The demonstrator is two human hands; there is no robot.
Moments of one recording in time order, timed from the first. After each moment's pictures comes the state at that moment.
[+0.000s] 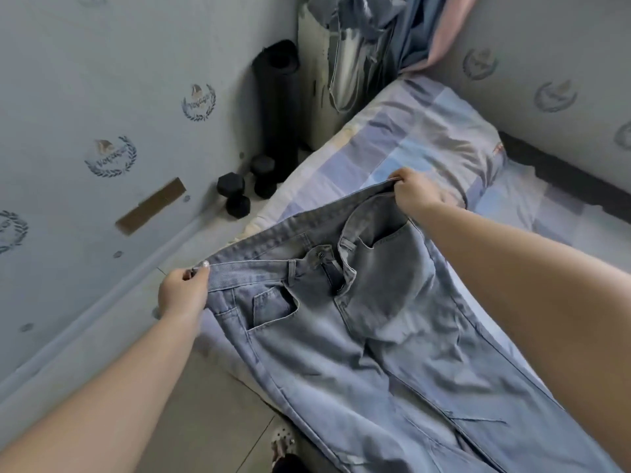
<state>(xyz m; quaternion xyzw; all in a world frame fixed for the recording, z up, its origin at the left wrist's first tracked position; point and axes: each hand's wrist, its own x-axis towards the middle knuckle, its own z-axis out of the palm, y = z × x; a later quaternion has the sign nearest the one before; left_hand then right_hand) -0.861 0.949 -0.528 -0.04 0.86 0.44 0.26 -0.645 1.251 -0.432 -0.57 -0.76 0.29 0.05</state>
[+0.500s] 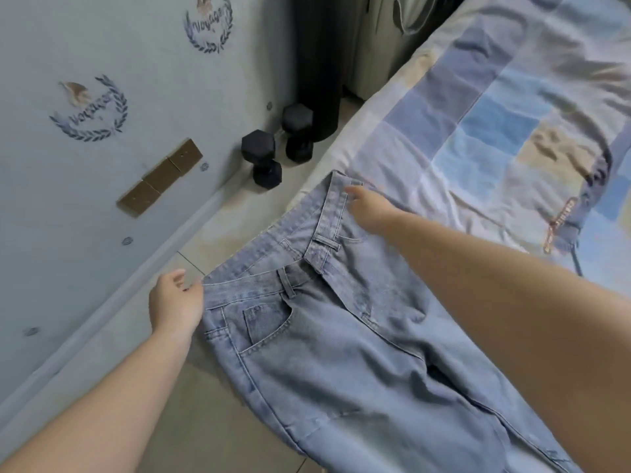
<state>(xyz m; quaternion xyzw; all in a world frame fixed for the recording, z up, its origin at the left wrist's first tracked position) -1.009 0.952 -0.701 0.03 0.93 0.28 0.22 -0.849 1.226 -0.666 -0.46 -0.78 0.42 -0.10</state>
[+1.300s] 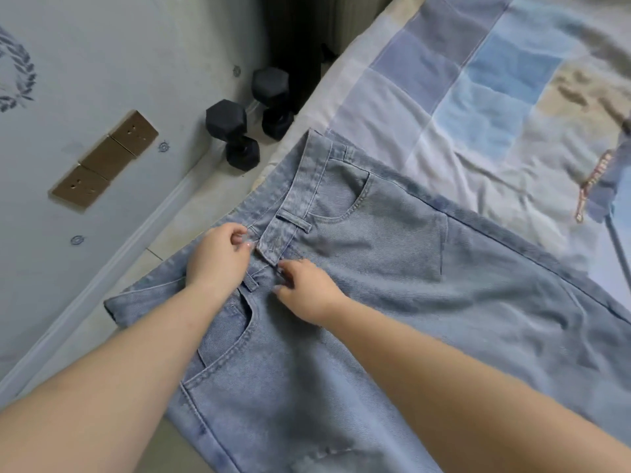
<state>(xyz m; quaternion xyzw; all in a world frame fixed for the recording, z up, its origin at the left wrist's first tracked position) -0.980 1.058 -0.781 0.32 0.89 0.20 0.24 -0.832 1.117 -0.783 -0.38 -0.78 0.48 -0.13</state>
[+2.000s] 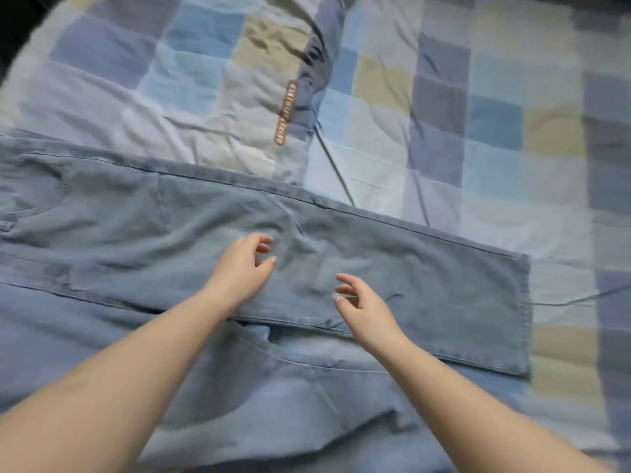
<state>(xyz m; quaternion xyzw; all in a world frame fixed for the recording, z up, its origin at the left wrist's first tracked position) -0.540 1.139 -0.741 0.54 0.73 0.13 0.40 -0.332 1.107 -0.744 -0.67 -0.50 0.55 0.09</state>
